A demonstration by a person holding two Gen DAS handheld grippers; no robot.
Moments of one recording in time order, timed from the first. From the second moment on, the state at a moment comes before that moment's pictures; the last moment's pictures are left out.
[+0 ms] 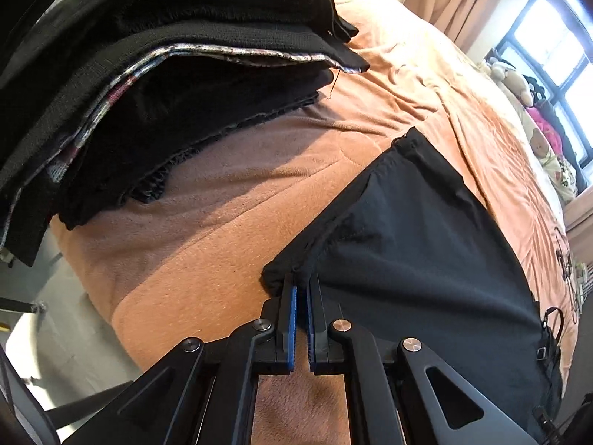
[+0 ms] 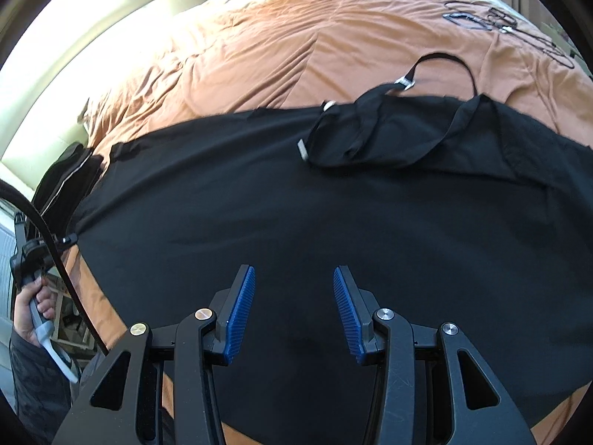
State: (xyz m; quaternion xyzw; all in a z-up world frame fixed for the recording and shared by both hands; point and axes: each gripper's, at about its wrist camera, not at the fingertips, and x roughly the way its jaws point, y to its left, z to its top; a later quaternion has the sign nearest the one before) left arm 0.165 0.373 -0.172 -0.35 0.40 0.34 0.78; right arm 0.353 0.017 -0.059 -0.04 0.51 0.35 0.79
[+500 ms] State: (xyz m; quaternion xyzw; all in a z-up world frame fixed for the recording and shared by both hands) left arm 0.157 0.367 -0.186 -0.45 0.39 0.29 0.75; right arm 0.354 0.027 -0.080 -0.06 0.52 0.35 0.78
